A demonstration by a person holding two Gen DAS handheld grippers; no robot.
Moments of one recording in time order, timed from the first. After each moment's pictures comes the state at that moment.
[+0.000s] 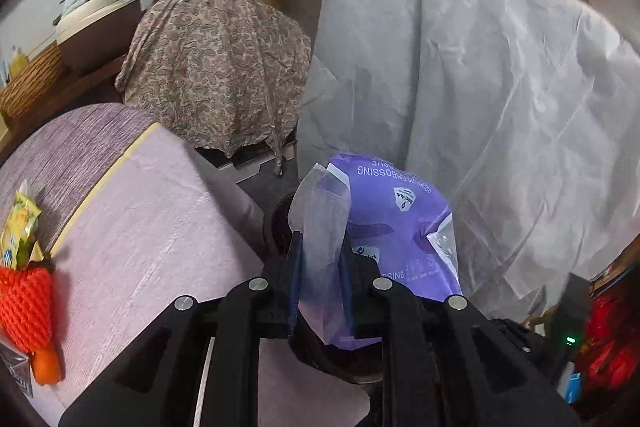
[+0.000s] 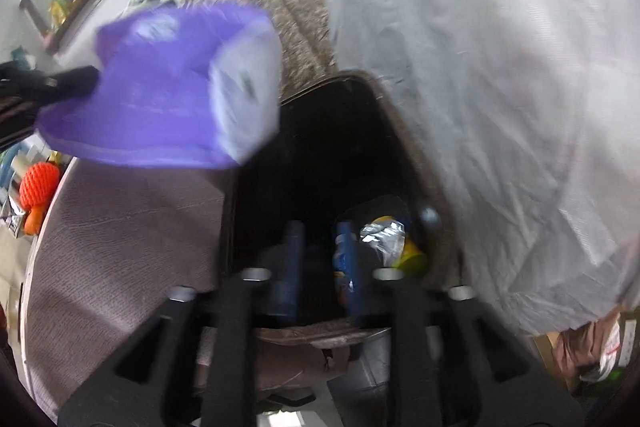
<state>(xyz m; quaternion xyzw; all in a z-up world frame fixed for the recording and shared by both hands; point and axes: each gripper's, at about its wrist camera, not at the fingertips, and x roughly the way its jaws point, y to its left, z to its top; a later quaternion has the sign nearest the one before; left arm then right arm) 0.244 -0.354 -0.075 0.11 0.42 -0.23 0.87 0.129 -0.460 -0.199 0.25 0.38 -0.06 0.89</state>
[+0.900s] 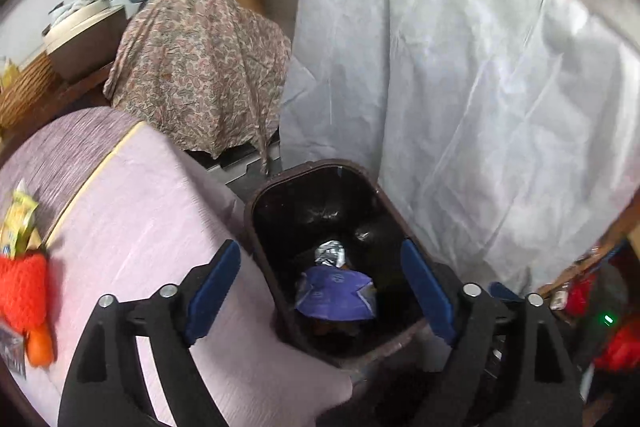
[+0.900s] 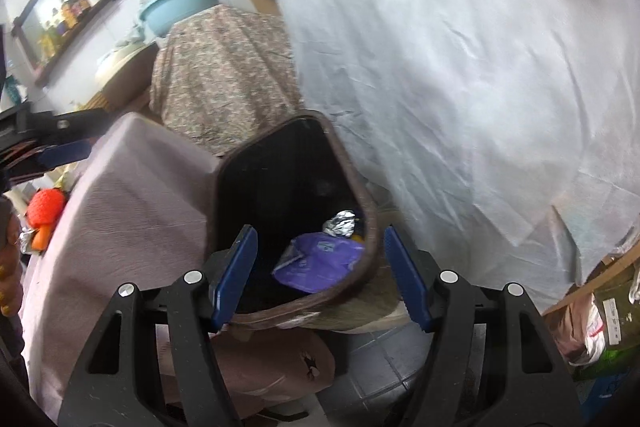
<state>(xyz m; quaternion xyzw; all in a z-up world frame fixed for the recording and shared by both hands) 0.209 -0.342 -0.064 0.10 0.41 -0.27 0.87 0.072 -0.481 -0.174 0.26 0.33 -0.10 0.90</state>
